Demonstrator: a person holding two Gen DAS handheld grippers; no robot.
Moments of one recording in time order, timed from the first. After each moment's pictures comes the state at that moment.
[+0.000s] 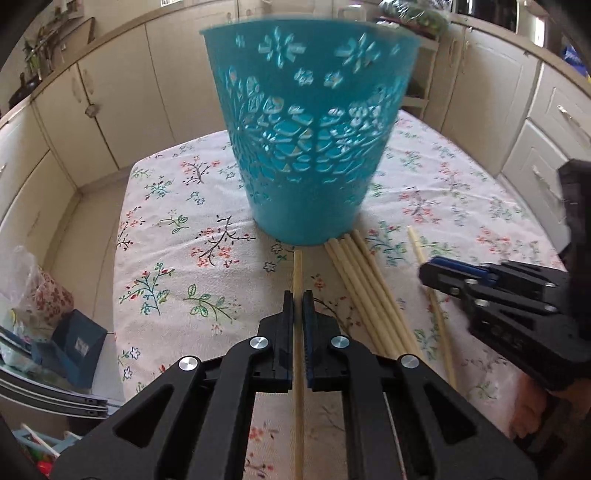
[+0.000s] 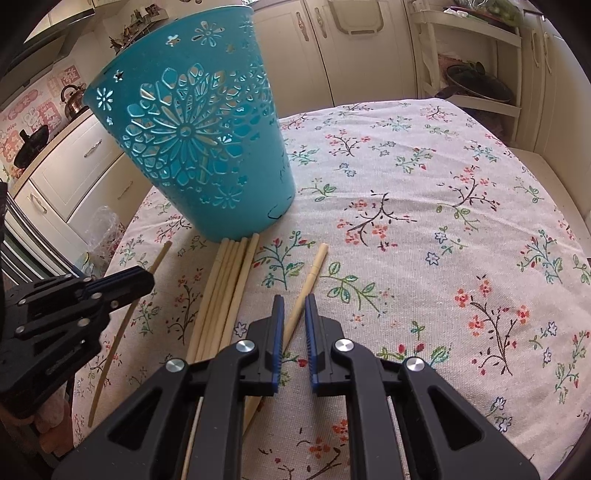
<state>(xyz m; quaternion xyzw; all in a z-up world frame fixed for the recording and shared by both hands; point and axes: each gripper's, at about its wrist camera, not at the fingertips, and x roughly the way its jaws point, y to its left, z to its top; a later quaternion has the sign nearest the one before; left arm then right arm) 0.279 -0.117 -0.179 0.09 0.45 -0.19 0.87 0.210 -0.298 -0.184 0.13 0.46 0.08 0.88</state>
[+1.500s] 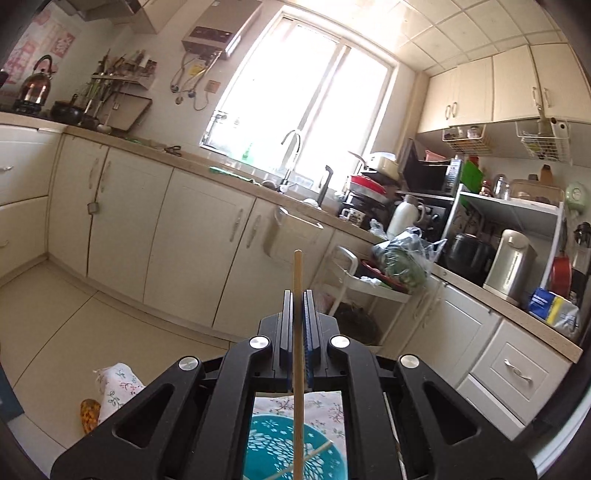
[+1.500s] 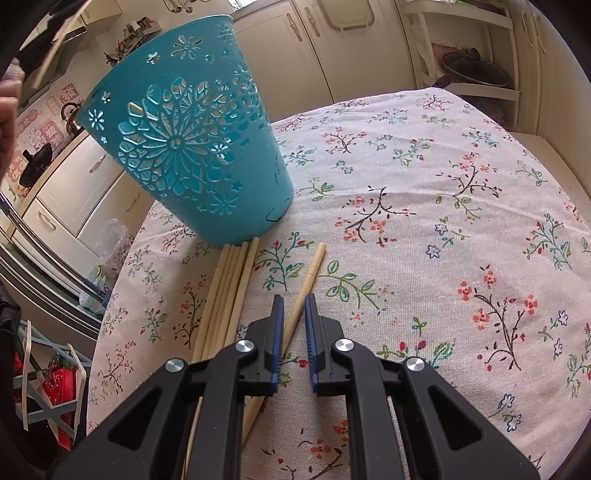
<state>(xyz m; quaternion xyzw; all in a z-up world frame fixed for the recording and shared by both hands) 0.375 -0.095 0.026 -0.17 0.13 -0.21 0.95 0.211 -0.307 -0.188 0.17 0.45 0.09 0.87</state>
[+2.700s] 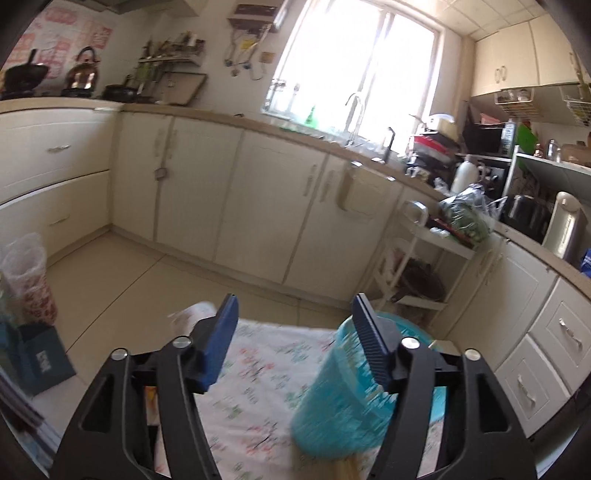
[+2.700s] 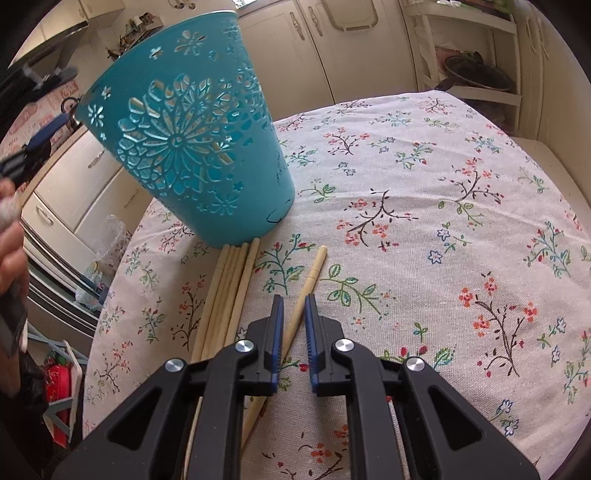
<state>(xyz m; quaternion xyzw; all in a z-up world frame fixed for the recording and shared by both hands) 0.324 -0.031 -0.068 -0.13 0.21 -0.09 0.96 0.214 -0.301 -0.187 0.14 0.46 0.09 0.87</state>
